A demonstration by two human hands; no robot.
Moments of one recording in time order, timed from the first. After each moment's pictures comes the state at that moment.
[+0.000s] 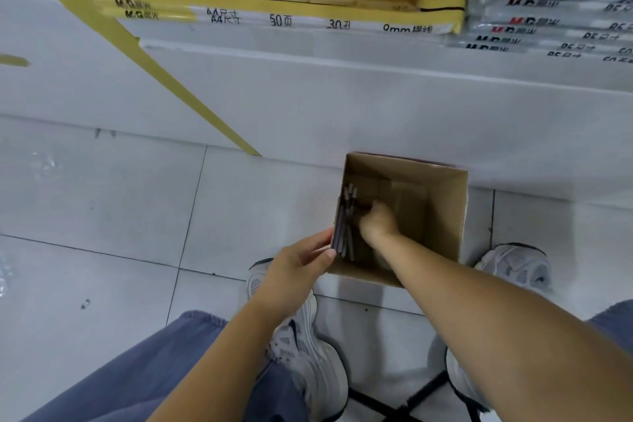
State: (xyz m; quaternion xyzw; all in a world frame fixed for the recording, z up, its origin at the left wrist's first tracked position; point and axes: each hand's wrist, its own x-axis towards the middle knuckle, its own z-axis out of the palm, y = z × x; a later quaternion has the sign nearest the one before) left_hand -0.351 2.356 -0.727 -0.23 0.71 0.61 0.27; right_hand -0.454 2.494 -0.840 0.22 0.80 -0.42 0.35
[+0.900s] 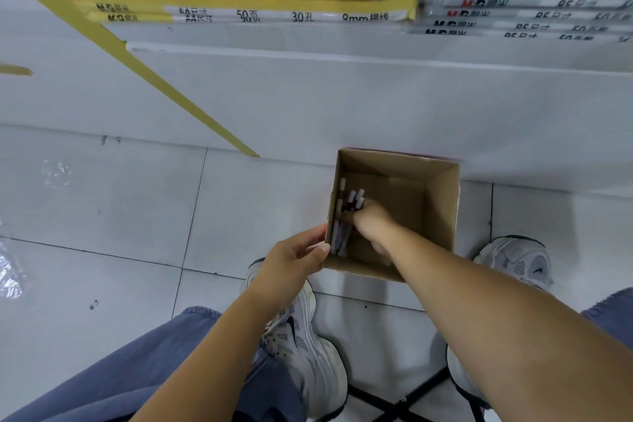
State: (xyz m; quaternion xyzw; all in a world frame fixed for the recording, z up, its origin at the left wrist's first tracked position) left_hand -0.353 2.357 -0.728 -0.23 0.73 0.58 0.28; right_hand -0.453 2.495 -0.830 0.23 0.71 -0.52 0.42
